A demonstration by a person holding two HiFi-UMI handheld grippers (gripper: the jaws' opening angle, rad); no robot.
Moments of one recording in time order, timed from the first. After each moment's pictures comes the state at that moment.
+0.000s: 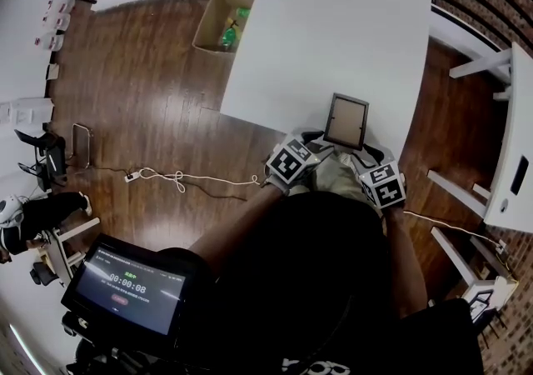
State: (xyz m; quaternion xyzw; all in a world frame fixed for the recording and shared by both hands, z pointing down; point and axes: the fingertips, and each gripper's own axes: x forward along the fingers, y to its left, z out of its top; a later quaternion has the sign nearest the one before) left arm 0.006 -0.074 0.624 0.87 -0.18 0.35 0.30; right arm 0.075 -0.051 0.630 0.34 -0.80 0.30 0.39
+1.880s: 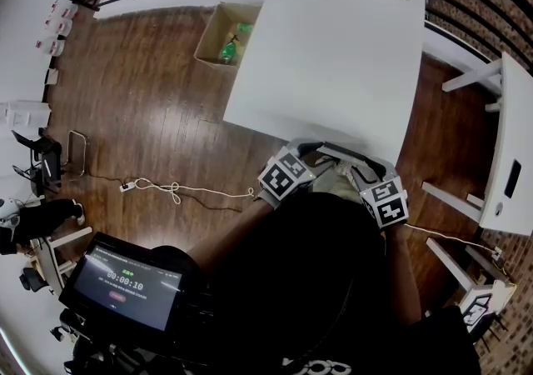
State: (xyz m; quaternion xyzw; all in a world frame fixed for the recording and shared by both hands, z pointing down) left arm 0.006 -0.061 0.563 0.90 -0.17 0.31 0.27; right arm 0.070 -0.036 0.569 0.35 -0.81 0.28 0.38
